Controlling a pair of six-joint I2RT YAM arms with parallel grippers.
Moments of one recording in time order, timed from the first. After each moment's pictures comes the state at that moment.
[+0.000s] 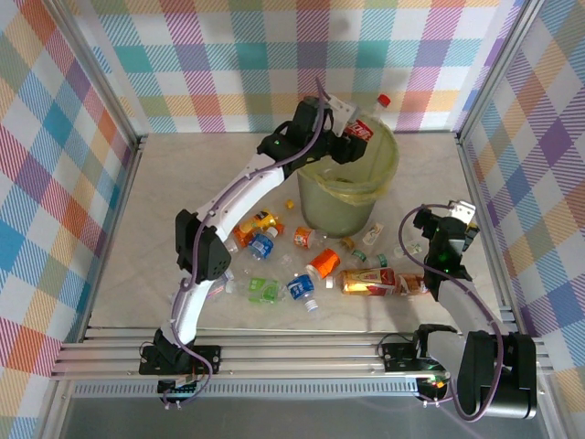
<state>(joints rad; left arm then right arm) -0.69 2.22 2.33 -0.53 0.26 -0.10 -0.06 1.01 0.34 0.36 0.34 0.20</state>
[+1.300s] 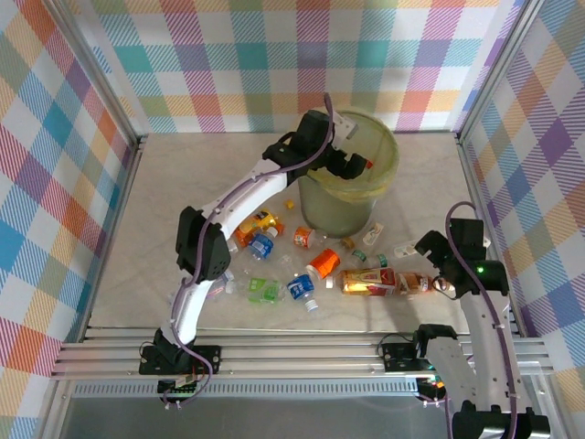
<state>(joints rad) -0.69 2.17 2.17 -0.49 0.14 0.01 -0.06 0.74 0.80 -1.05 0.13 0.69</state>
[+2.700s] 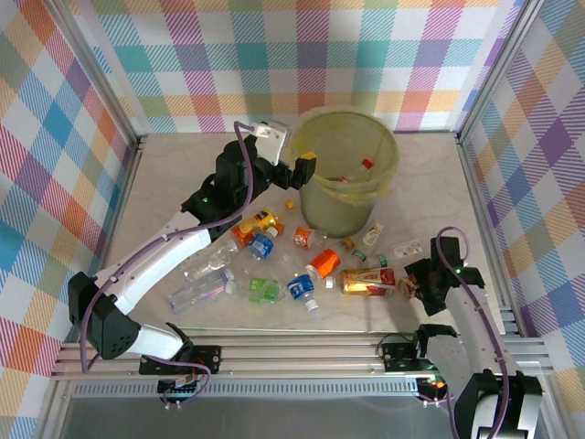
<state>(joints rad) -0.69 1.41 1.34 -0.08 -0.12 -0.03 -0.06 0.83 0.47 -0.88 0.01 1.10</state>
